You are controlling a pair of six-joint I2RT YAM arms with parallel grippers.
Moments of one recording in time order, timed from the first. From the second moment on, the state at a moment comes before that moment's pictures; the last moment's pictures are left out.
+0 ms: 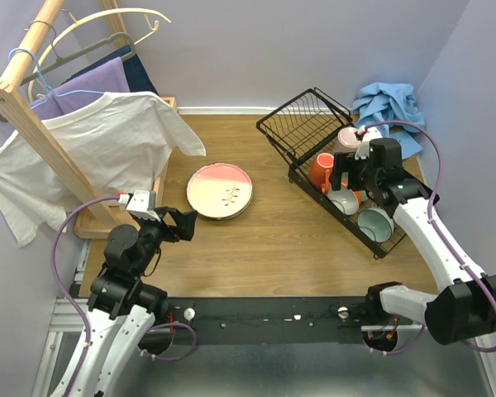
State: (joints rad) left arm -0.34 0.27 0.52 -0.39 0.01 -0.32; right arm 0.20 1.17 0.99 -0.45 -0.01 0.06
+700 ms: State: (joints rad) left arm -0.34 0.28 0.52 -0.36 0.05 -0.30; right arm 0.20 1.47 1.17 -0.39 -0.02 0.19
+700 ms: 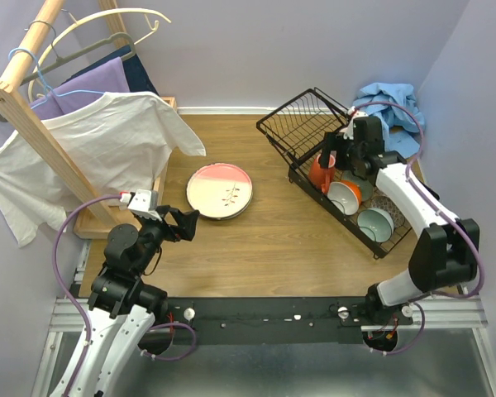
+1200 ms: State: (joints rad) left arm -0.34 0.29 0.52 -0.36 0.04 -0.30; right arm 0.20 1.72 1.32 -0.39 0.01 0.16
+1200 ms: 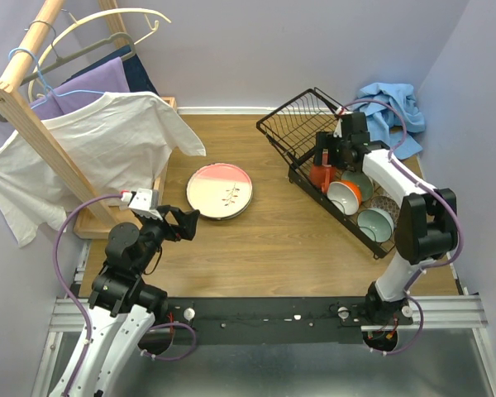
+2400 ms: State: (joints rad) left arm -0.34 0.30 0.52 -0.36 0.04 -0.29; right arm 0.22 1.71 1.36 -0.46 -0.02 0.17
